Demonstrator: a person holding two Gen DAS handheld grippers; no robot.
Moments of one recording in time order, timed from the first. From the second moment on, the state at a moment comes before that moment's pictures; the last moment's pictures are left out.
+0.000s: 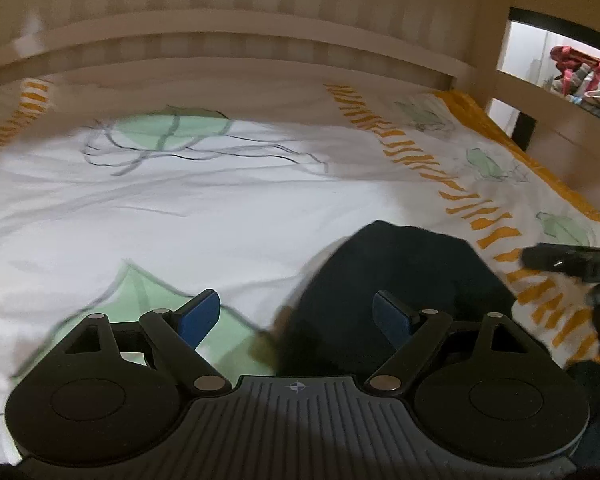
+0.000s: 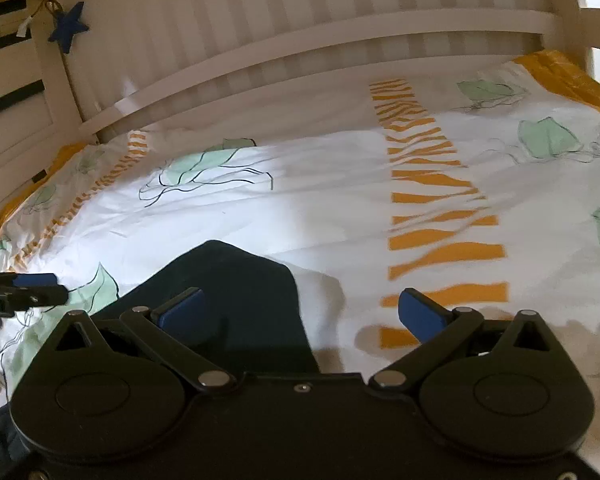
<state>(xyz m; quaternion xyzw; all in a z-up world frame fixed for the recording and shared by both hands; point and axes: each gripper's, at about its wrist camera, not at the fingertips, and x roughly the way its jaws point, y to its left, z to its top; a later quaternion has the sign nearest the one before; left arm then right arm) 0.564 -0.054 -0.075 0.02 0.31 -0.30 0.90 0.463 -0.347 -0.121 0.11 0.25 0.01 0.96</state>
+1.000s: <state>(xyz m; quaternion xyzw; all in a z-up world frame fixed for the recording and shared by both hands) 0.460 -0.041 -0.057 0.06 0.18 -0.30 0.93 0.411 -0.318 -0.093 0.03 0.19 0.13 0.97</state>
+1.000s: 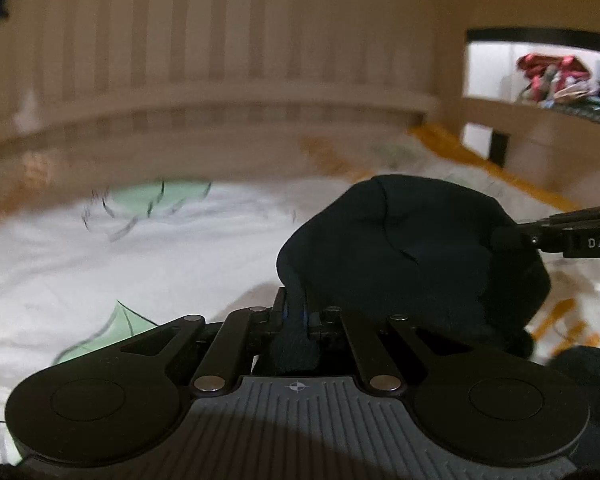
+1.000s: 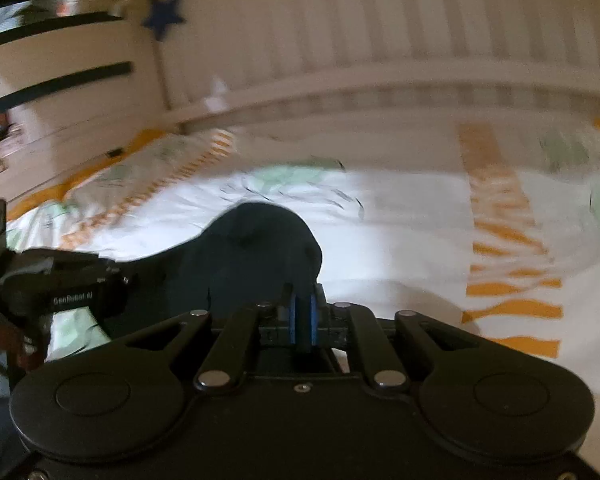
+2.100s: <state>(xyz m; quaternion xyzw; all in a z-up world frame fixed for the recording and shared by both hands) 0.326 0.057 -0.051 -0.17 0.34 -0.35 0.86 0.238 -0.299 -0.089 0.28 0.34 0.16 0.88</state>
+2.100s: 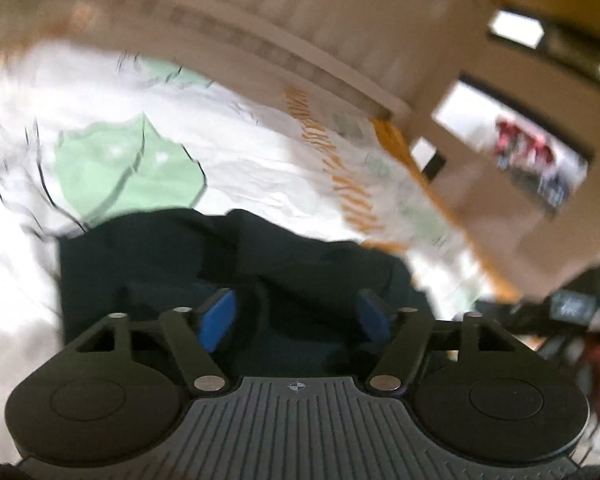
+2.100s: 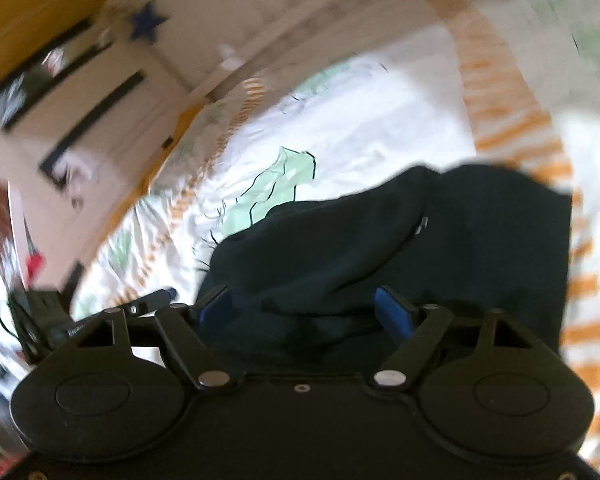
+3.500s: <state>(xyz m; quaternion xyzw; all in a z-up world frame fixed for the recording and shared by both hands) 0.347 -0.018 -0.102 0.04 0.31 -0.38 0.87 0.273 -0.296 -0.105 0.36 0.32 0.28 0.83</state>
